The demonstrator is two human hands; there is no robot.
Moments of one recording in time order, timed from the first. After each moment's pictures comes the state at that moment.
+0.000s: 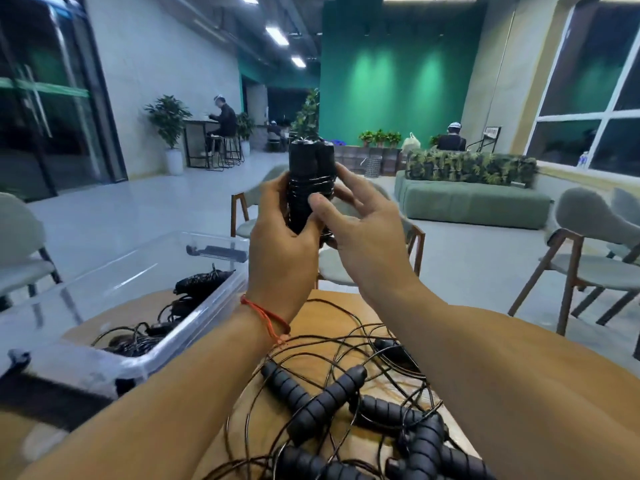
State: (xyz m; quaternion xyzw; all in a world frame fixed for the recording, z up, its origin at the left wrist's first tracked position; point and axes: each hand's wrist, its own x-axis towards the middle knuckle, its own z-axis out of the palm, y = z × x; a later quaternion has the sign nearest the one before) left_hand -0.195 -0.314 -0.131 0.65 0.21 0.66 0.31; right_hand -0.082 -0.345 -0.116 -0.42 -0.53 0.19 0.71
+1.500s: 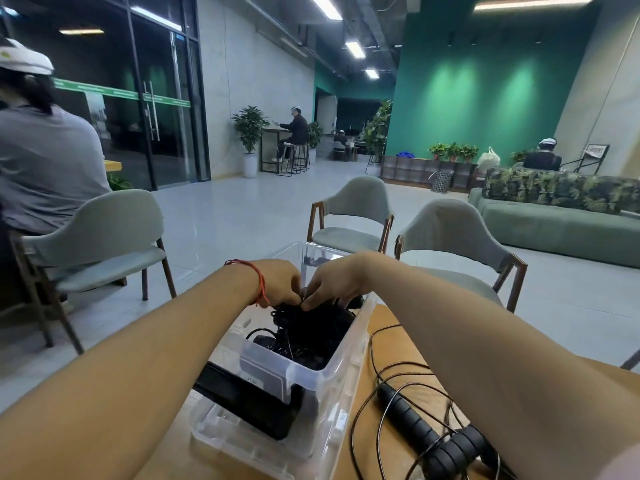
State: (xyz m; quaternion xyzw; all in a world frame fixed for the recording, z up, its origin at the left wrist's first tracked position) left_hand -0.410 -0.159 -0.139 0.85 0.50 -0.03 0.12; right_hand -0.231 -0.149 -0.140 -0.60 -0.74 0.31 -0.06
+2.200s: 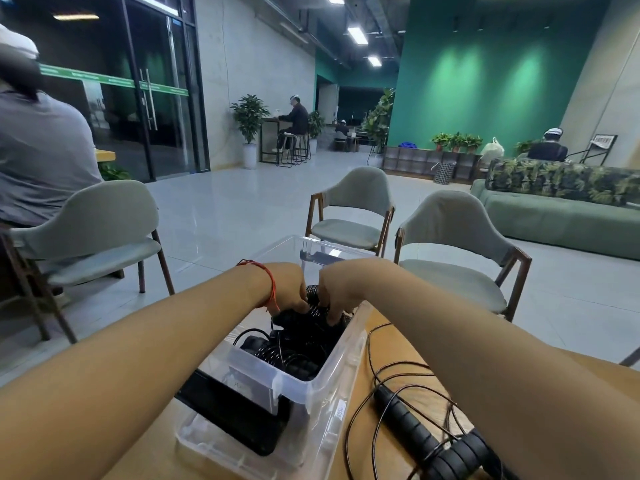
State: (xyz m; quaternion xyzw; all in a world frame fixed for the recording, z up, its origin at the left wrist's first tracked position) left_hand -0.382 -0.125 -0.169 0.87 0.47 -0.08 0.08; right_hand -0.222 -0.153 -0.156 -0.57 -0.80 0.03 -0.16
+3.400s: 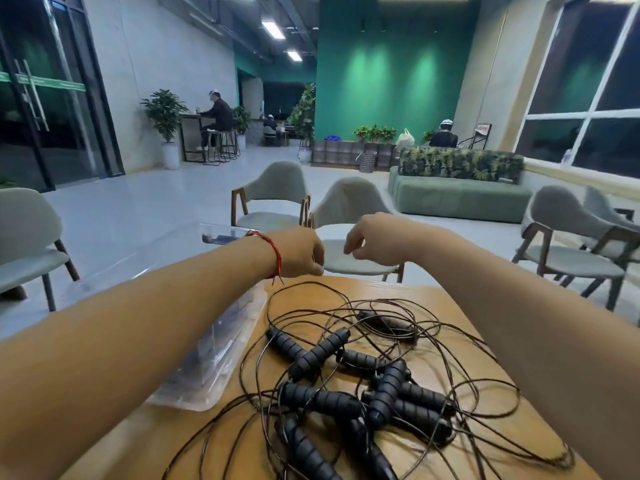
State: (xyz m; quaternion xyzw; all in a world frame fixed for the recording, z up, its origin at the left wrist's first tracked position) left_hand -0.219 -0.308 -0.101 0.94 0.33 0.03 0.02; right_hand -0.034 -0.397 -0.070 -0.71 -0.70 -0.03 0.02
